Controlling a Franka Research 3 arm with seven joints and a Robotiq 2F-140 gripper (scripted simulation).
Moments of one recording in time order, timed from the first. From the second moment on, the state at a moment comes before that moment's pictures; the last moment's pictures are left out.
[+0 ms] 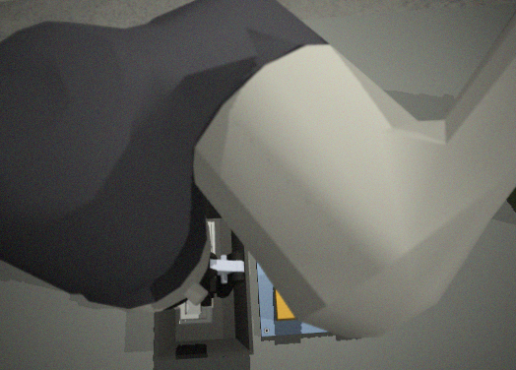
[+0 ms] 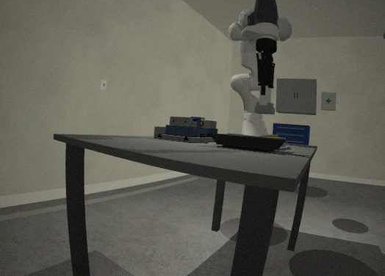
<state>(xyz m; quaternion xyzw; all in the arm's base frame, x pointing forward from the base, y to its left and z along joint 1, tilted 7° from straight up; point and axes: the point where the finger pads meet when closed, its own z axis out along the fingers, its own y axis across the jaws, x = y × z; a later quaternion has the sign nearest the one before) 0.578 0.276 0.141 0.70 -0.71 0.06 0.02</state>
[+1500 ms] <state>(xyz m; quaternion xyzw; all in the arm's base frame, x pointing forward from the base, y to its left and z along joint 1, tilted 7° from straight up) 0.578 0.268 0.073 0.70 -0.71 0.05 0.03</state>
